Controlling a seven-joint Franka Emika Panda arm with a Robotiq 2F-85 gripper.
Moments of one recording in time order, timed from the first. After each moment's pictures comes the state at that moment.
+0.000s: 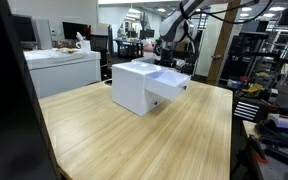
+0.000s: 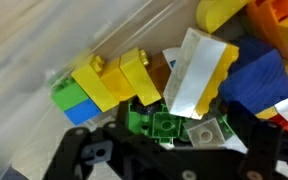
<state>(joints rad) -0.32 0.55 -0.24 -1.77 0.19 2.43 0.03</state>
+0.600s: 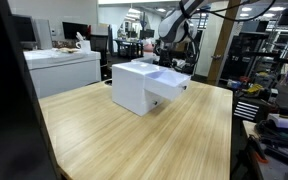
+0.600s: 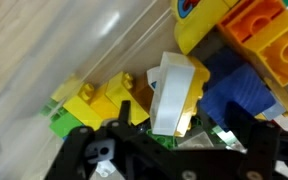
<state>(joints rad) -0.25 0.51 -0.27 -1.83 0.14 2.43 0.23</state>
